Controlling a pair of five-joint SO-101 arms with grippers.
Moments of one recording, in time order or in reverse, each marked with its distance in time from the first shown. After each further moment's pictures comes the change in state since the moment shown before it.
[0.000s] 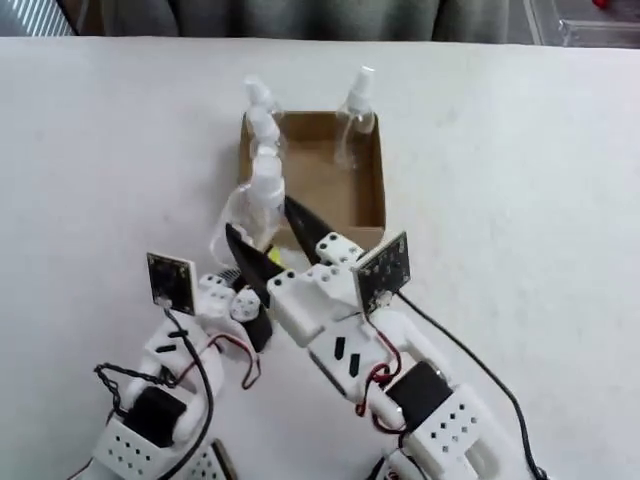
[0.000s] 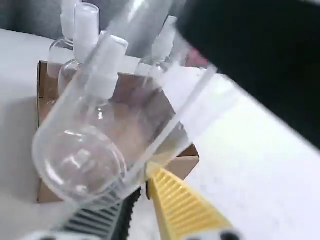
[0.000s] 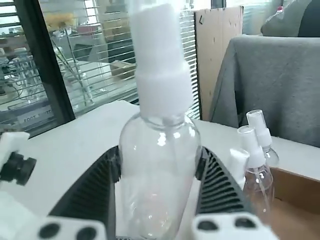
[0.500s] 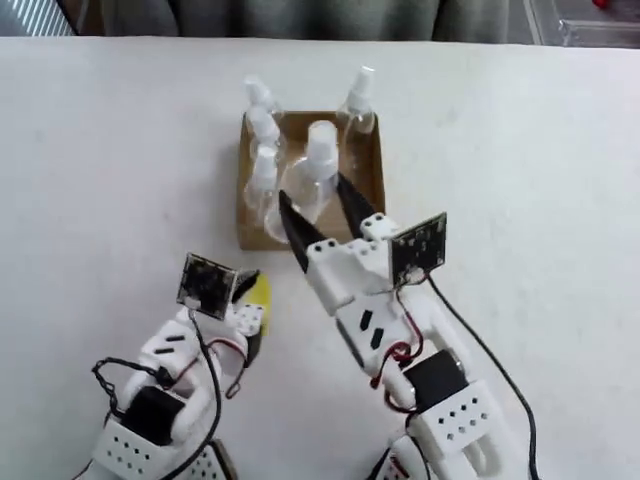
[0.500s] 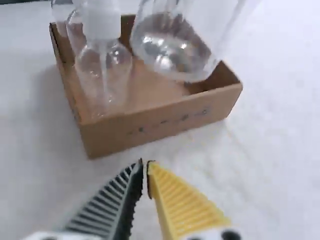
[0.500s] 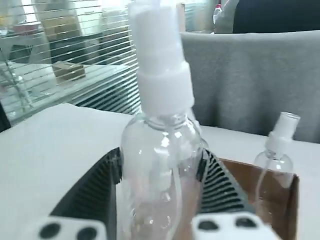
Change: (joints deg) left arm -3.1 0.0 0.0 16.1 -17.1; right arm 13.1 0.2 -0.5 1.4 1.2
